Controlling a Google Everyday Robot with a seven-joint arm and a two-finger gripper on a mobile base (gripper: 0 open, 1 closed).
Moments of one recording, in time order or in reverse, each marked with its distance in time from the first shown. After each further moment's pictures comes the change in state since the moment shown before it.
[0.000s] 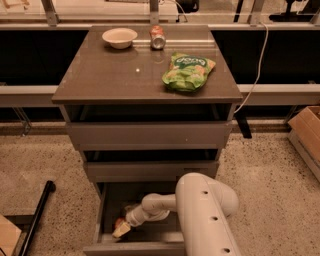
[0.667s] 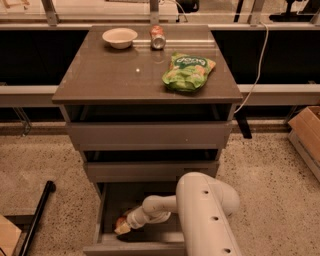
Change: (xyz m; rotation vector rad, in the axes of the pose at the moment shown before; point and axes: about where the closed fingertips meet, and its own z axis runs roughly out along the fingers) arm 0.008 0.005 -0.003 0.012 0.011 0.046
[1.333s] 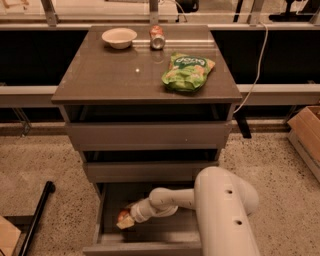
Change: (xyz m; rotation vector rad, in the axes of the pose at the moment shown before) arm -0.031 0.011 -0.056 -0.033 -0.053 -0.032
